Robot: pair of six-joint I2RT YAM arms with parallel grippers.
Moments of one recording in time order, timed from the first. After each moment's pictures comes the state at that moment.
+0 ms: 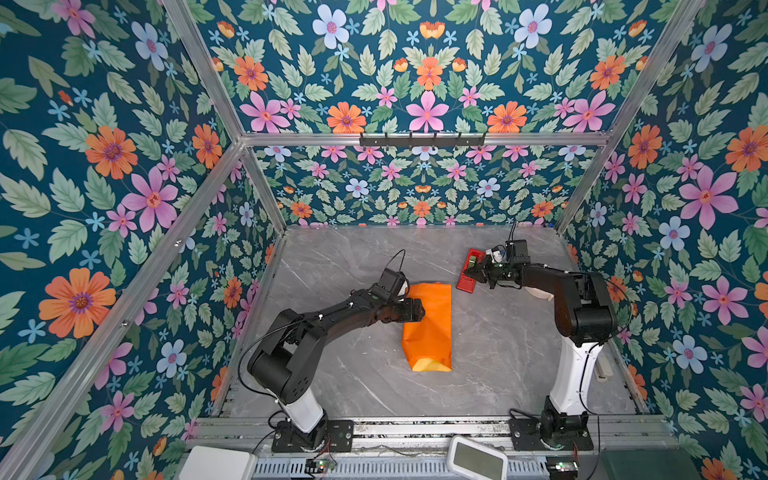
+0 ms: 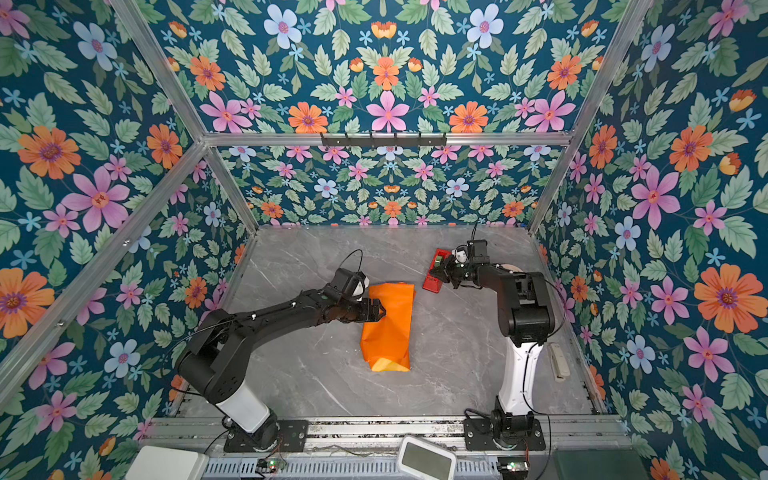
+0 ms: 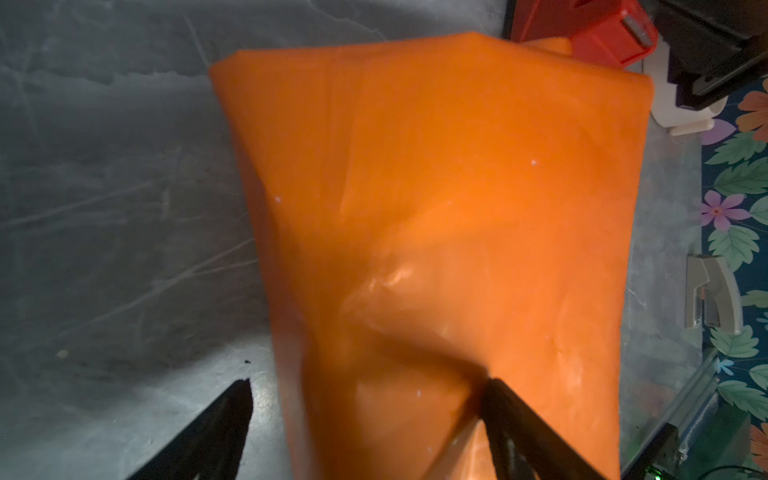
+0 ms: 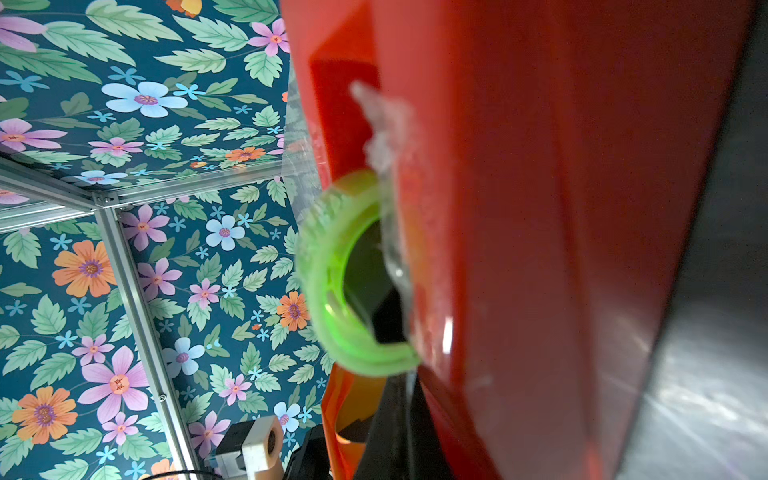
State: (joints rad) left arm -0.64 1.69 0.98 -0.29 0.23 -0.55; right arm 0.06 2.07 1.29 -0.05 -0.82 0.92
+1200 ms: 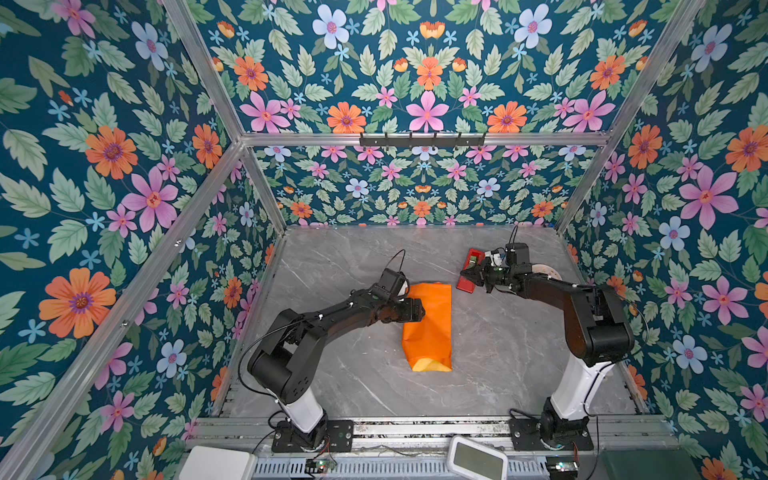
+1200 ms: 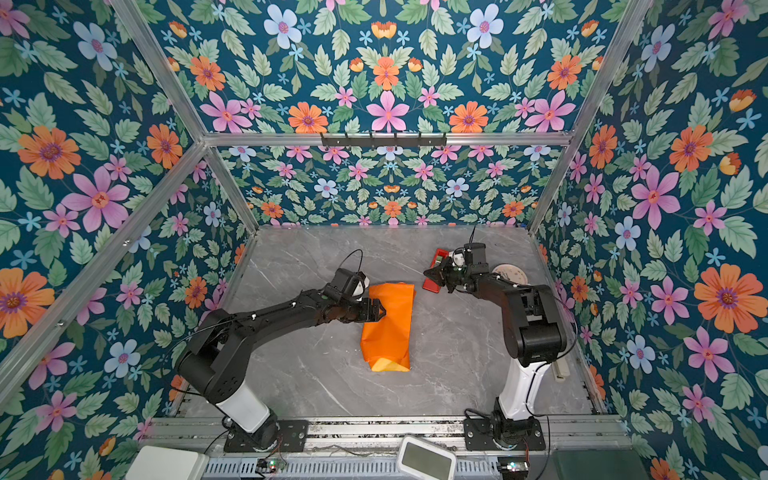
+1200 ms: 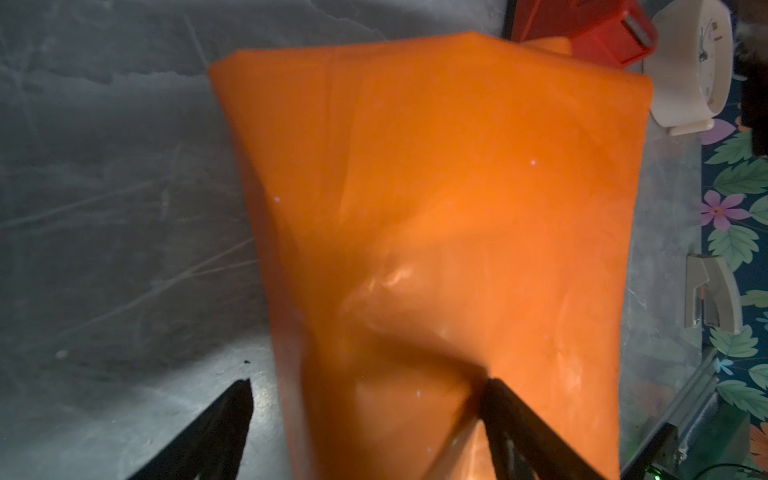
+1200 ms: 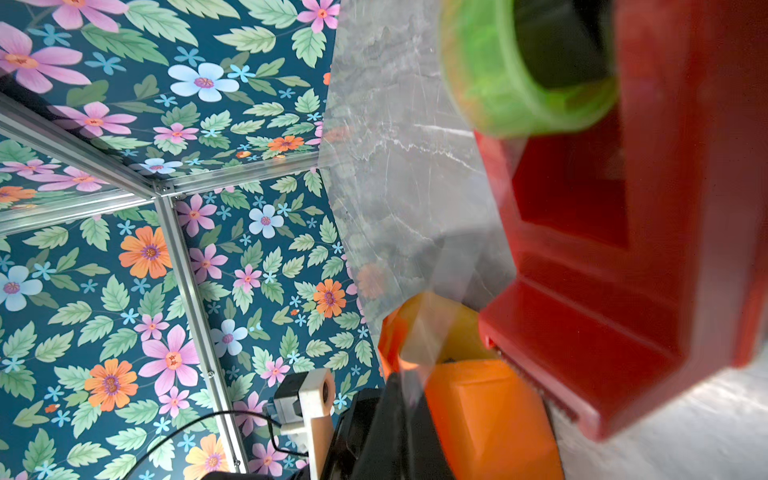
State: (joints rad) left arm -0.64 1.69 0.98 -0.29 0.23 -0.55; right arm 0.13 1.85 1.06 0.14 -0.82 1.13
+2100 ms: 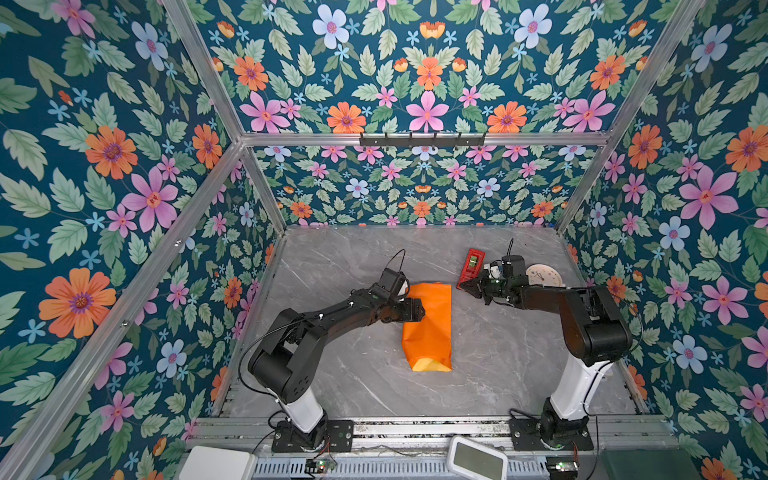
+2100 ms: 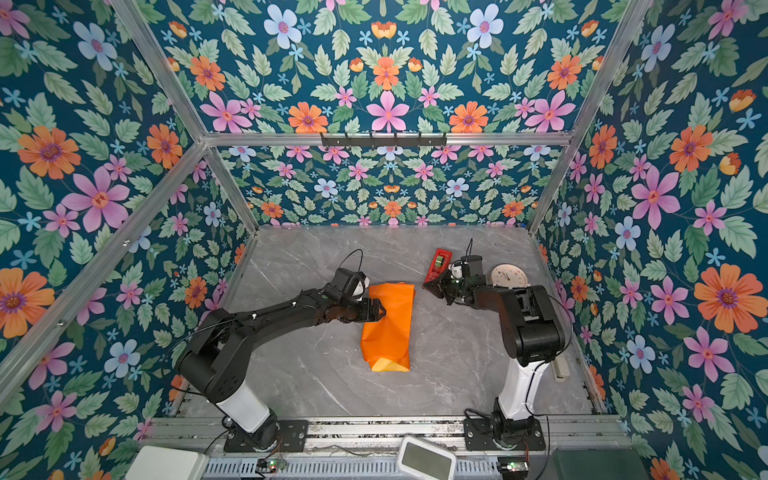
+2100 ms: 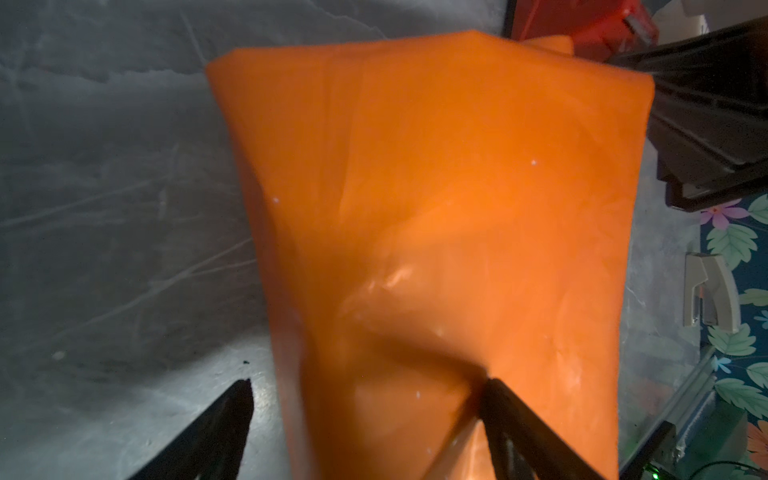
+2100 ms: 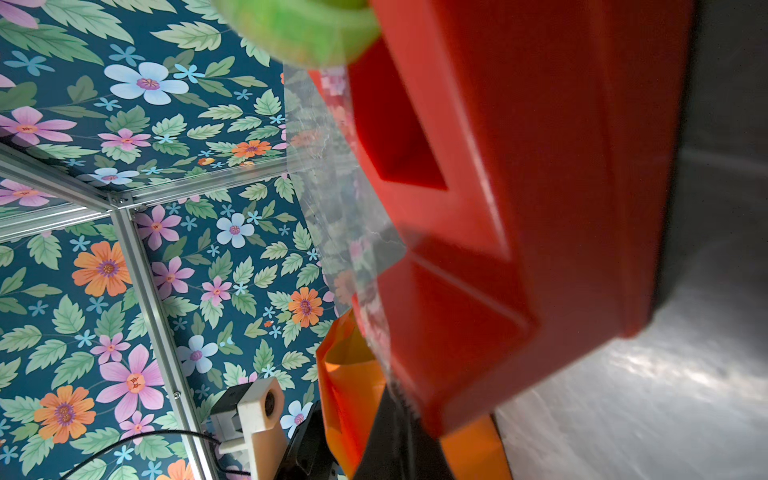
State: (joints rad) left arm -0.64 1.70 0.98 -0.30 0.24 -0.55; right arm 0.14 1.88 0.95 0.22 -0.76 1.12
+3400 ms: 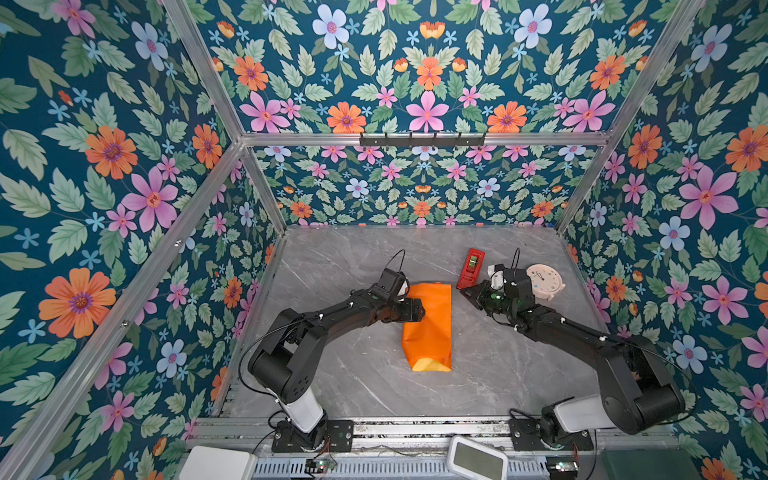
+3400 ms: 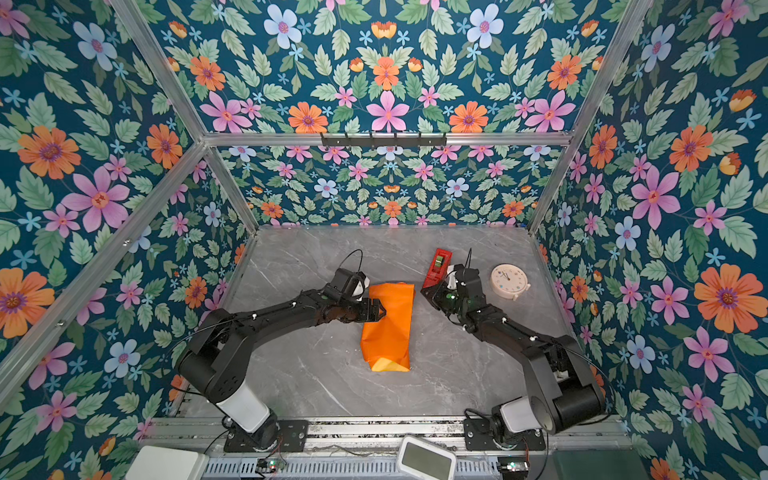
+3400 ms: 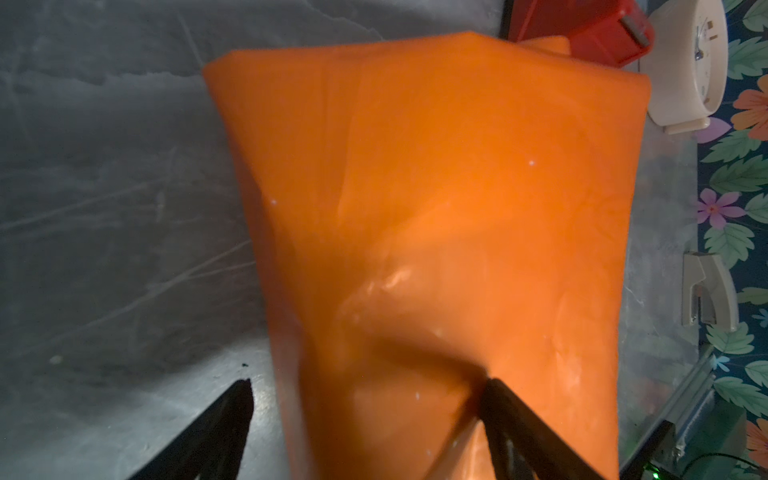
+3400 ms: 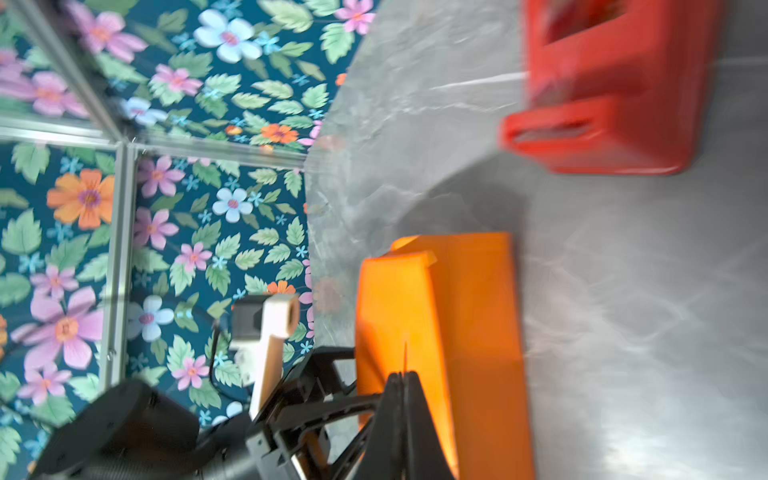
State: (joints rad) left arm -0.64 1.70 0.97 -0.28 0.24 -0.54; right arm 0.37 1.40 0.66 0.26 -0.41 1.05
